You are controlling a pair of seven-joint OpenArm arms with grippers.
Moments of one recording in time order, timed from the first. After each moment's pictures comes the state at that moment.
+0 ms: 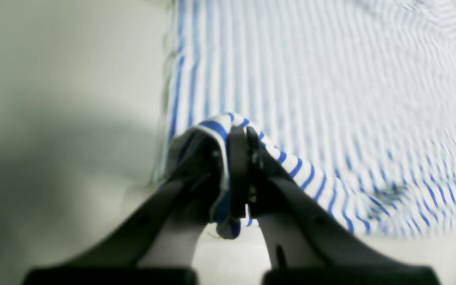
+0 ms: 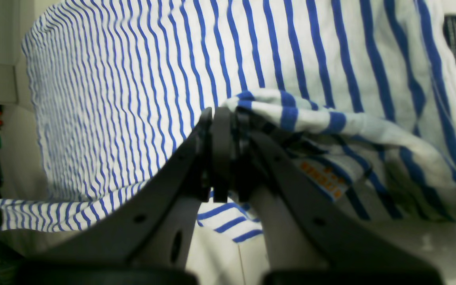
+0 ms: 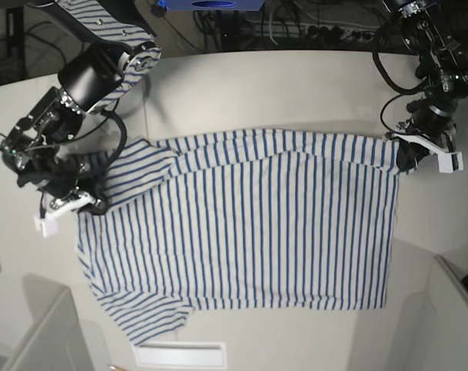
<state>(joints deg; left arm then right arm) 15.7 -11.6 -37.4 101.8 -38.6 -20.5 48.9 19.5 -4.8 48.9 85.6 25.9 28.7 -81.2</state>
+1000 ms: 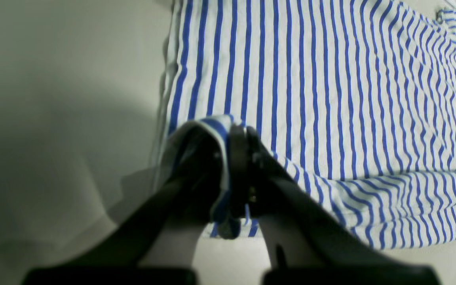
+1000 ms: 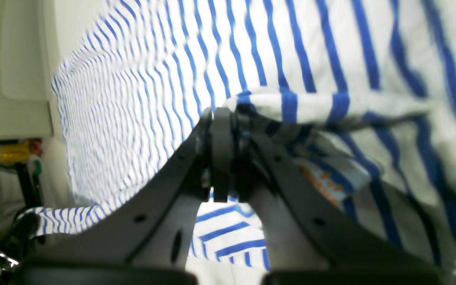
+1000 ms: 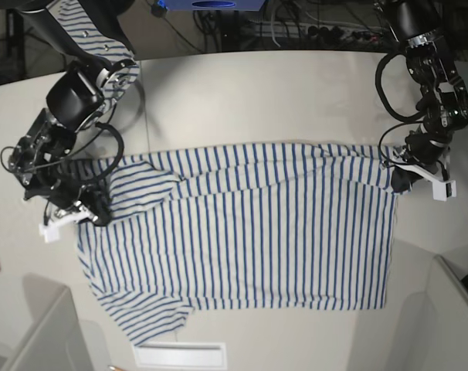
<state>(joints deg) 7.6 -17.2 -29.0 93.1 -38.8 -16.1 48.5 23.9 1.7 48.6 64.0 25.9 28.5 -68.9</state>
